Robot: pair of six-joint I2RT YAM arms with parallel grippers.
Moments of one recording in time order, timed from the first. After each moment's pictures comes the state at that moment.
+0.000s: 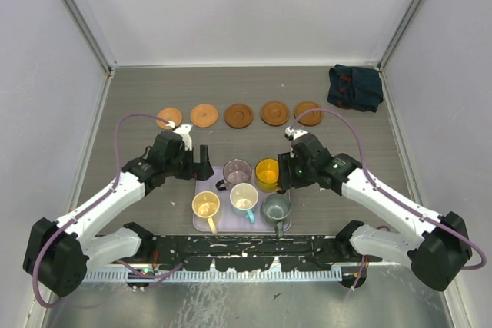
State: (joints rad) left arm -0.51 1.05 0.66 -0.39 0.09 -0.40; right arm 0.67 1.05 0.77 -0.65 -0.02 0.45
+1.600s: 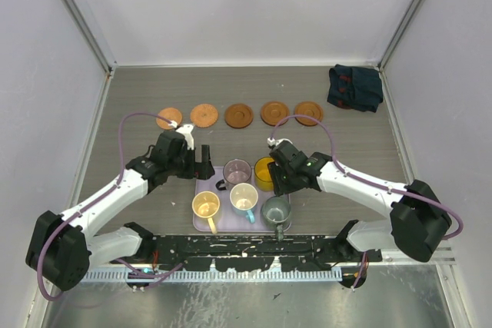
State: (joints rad) left arm -0.51 1.10 0.66 -0.37 0.09 -0.40; right arm 0.78 1.29 0.77 -0.59 0.08 0.45
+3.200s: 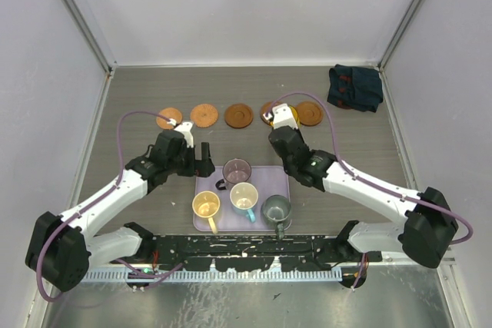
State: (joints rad) left arm -0.51 1.10 0.66 -0.33 0.07 -0.40; right arm 0.84 1.22 0.87 -0.30 0.71 0.11
